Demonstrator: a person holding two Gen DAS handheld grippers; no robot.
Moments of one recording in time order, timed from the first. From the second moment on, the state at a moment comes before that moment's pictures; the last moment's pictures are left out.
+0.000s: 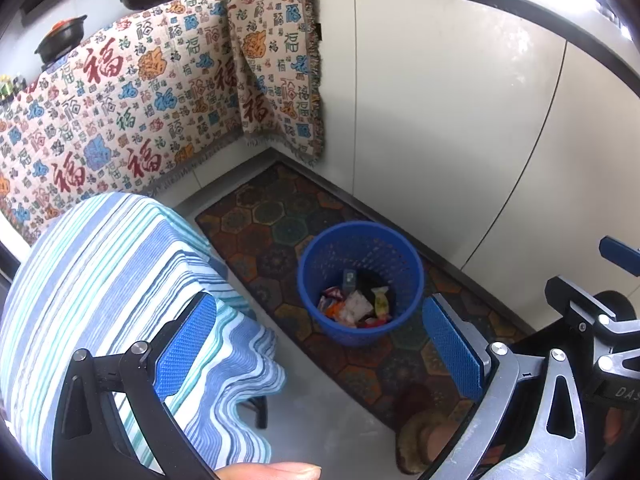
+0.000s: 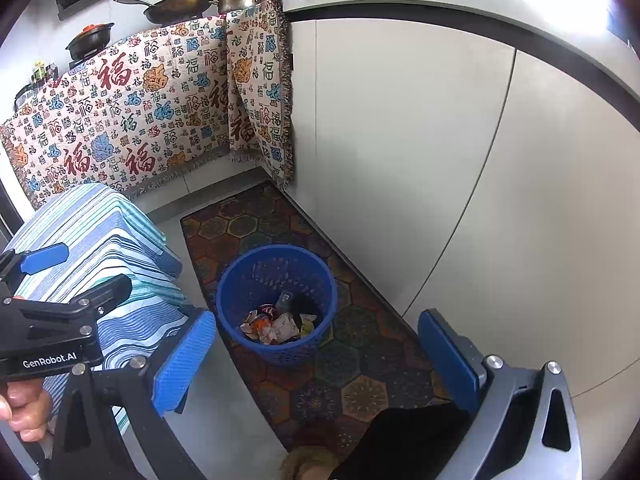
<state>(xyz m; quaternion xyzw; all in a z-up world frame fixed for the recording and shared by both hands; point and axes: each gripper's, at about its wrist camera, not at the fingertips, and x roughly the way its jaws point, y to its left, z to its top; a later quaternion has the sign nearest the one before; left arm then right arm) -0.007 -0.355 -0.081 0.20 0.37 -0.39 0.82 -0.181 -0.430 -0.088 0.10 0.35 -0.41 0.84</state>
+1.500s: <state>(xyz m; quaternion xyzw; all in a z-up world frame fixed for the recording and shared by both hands) -0.004 -0.355 -0.092 0.20 0.38 -0.39 0.81 -0.178 -0.436 -0.095 0.11 0.36 -0.41 0.83</state>
